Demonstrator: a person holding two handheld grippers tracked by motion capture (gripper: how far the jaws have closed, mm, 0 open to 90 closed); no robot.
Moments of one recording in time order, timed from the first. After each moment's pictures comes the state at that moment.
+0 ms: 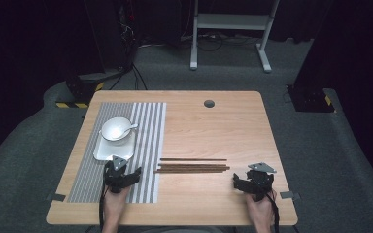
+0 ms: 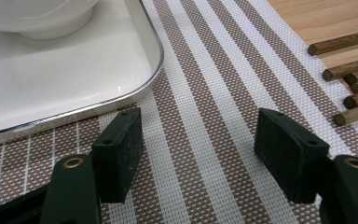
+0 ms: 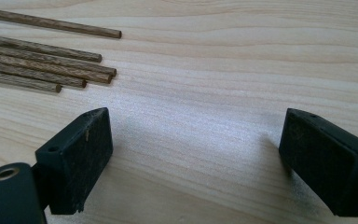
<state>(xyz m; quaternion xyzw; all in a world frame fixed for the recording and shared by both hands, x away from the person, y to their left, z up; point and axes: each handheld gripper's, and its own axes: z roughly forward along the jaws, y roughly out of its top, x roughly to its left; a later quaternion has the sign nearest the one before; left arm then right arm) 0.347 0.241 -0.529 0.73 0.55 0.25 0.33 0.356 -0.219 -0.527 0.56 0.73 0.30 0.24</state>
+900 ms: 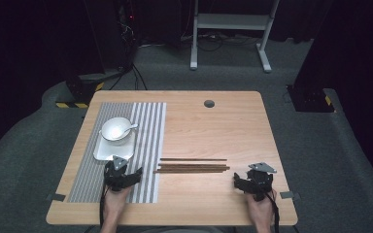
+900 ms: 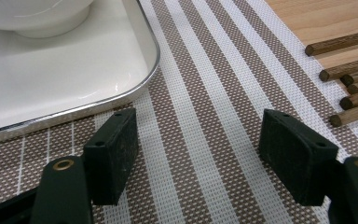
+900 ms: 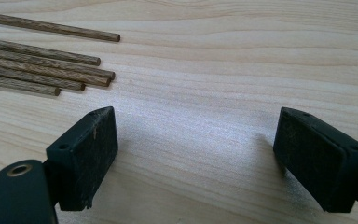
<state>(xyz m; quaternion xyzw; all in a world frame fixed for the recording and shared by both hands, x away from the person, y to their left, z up) 0.347 0.238 -0.529 0.72 0.55 0.25 0.33 0.356 -0.219 -0.527 0.56 0.73 0.30 0.24</state>
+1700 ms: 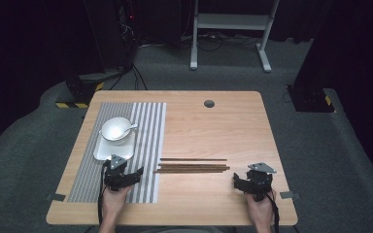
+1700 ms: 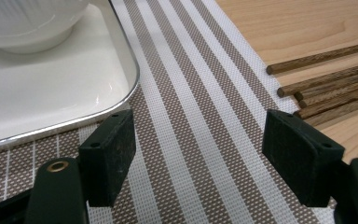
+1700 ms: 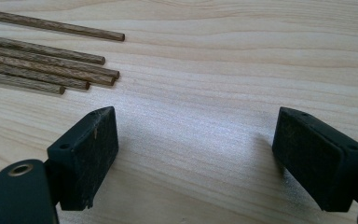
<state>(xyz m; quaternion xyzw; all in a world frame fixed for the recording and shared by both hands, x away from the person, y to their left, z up) 0.344 0.240 -0.513 0.72 0.54 0.22 0.37 0.355 -0.218 -0.527 0.56 0.73 0.30 0.24</state>
